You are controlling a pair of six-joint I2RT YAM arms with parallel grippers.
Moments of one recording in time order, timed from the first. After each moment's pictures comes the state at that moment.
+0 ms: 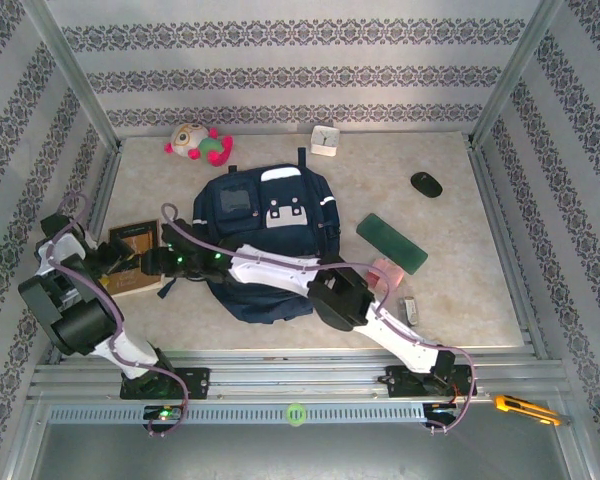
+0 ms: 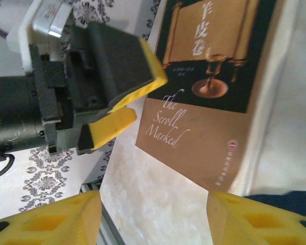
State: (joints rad) left arm 0.72 1.59 0.98 -0.72 0.28 -0.19; right arm 1.13 2.54 2.24 -0.23 -0.20 1.00
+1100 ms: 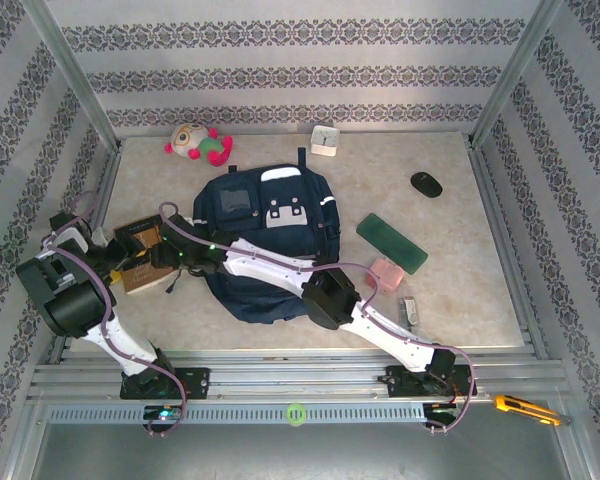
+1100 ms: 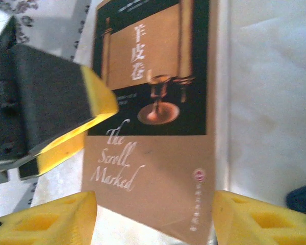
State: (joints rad) left arm 0.69 1.72 1.02 -0.70 0.42 -0.10; right arm 1.10 2.71 2.55 -0.56 -0.03 0.90
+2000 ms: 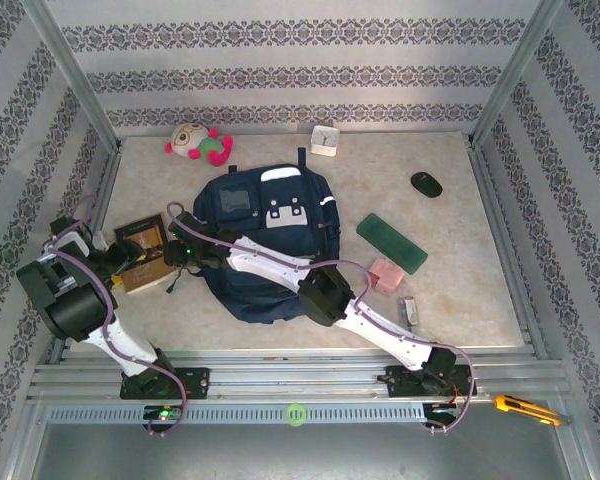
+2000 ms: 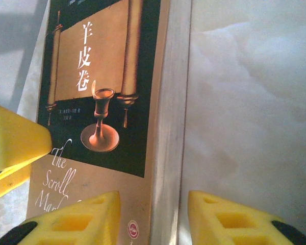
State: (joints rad) left arm 0.70 1.70 0.97 -0.68 0.44 -0.12; right arm 1.05 2.86 2.69 -0.56 -0.12 0.85
